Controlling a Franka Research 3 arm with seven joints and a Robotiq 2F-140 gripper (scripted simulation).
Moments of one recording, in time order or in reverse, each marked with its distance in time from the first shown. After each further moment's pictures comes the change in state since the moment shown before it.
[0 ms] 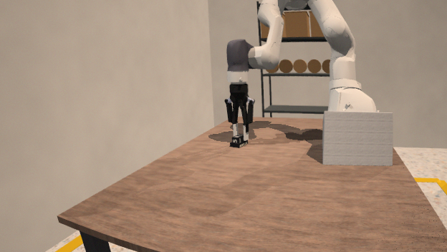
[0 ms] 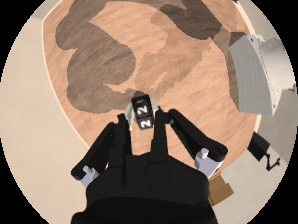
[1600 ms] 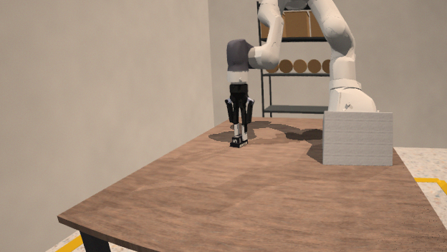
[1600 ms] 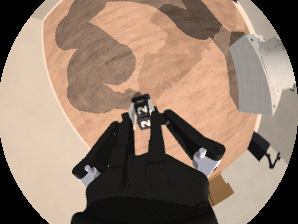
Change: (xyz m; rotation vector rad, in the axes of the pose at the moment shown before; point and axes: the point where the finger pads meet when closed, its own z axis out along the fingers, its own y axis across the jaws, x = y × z) arm 0.000 0.000 0.000 0.001 0.000 0.002
